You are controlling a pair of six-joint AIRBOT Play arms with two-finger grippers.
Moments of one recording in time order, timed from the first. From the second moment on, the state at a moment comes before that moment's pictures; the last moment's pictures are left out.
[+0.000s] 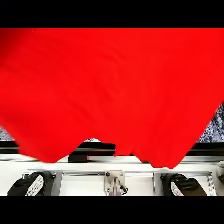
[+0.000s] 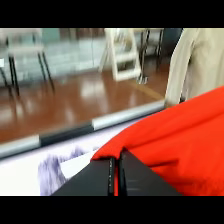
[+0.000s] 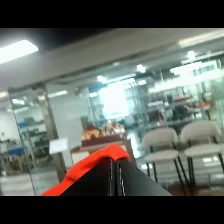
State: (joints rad) left arm 0.25 -0.81 1.94 0.76 -1.31 -1.26; right arm 0.10 -0.75 1.73 1.72 -0.53 -1.41
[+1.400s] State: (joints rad) left arm 0.29 -1.42 1.21 0.77 -1.10 -1.28; right arm -0.03 -1.60 1.69 1.99 -1.01 -1.34
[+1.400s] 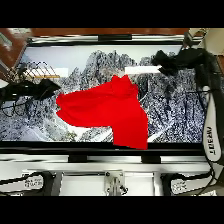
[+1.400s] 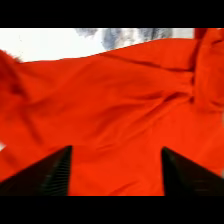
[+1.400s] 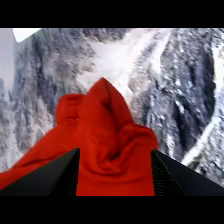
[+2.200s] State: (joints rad) left arm 0.35 -1.53 0.98 0.86 -1.07 -1.33; right arm -0.12 -1.55 1.66 1.80 -1.60 -1.46
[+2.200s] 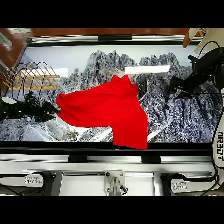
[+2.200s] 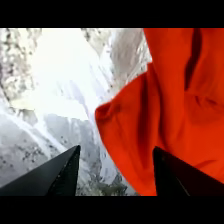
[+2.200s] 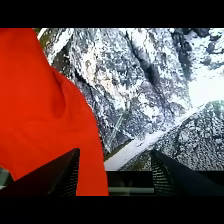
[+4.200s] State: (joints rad) left arm 0.32 -1.43 0.98 0.85 -0.98 -1.27; right arm 0.08 -1.70 1.26 1.93 -1.23 -1.58
